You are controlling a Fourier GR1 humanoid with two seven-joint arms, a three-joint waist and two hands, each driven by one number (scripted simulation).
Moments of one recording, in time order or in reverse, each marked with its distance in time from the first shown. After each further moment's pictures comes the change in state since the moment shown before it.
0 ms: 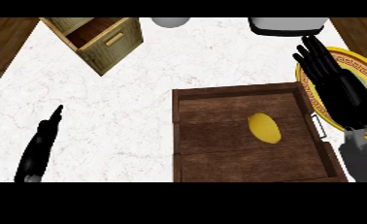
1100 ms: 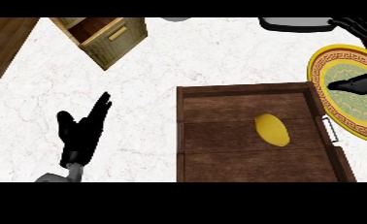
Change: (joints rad) left arm -0.055 -0.237 -0.007 -0.132 0.148 -0.117 -0.001; right arm -0.347 -0.204 -0.131 0.632 0.223 0.471 -0.627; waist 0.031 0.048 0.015
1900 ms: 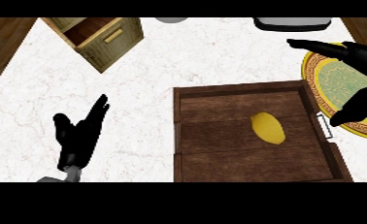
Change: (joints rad) left arm 0.028 -0.017 0.033 -0.009 -0.019 -0.019 0.012; right arm 0.042 -0.126 0.251 -0.317 0.359 0.083 0.144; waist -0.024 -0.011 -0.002
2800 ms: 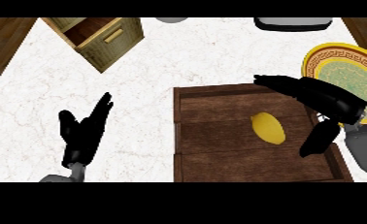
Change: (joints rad) left arm -0.010 -0.063 0.049 0.002 -0.069 -0.044 0.031; right arm 0.183 0.179 0.039 -0.240 0.225 0.026 0.212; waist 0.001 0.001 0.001
